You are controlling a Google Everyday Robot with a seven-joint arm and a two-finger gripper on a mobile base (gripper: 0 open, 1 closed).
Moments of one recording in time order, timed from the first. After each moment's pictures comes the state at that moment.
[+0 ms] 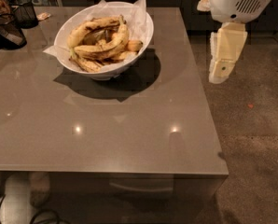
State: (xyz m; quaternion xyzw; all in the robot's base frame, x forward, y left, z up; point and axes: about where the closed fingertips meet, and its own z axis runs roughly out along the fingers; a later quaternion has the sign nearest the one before) arm 0.512 -0.156 1.003 -0.68 0.71 -0.07 0.16
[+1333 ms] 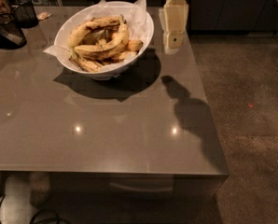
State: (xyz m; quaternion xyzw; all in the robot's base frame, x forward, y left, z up) arm 0.588 -0.063 1.021 -0.76 0.61 -0.09 0.17
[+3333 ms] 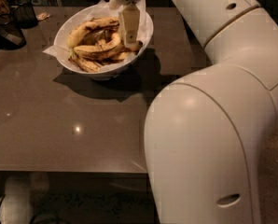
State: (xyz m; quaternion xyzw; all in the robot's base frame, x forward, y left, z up) arm 0.685 0.026 0.969 -0.80 0.58 -0.05 0.15
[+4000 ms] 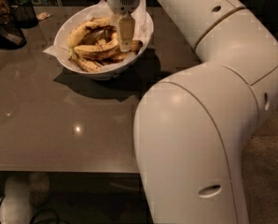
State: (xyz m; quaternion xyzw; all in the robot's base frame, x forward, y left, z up) arm 0.689 0.036 0.941 -0.80 0.59 -0.04 0.12
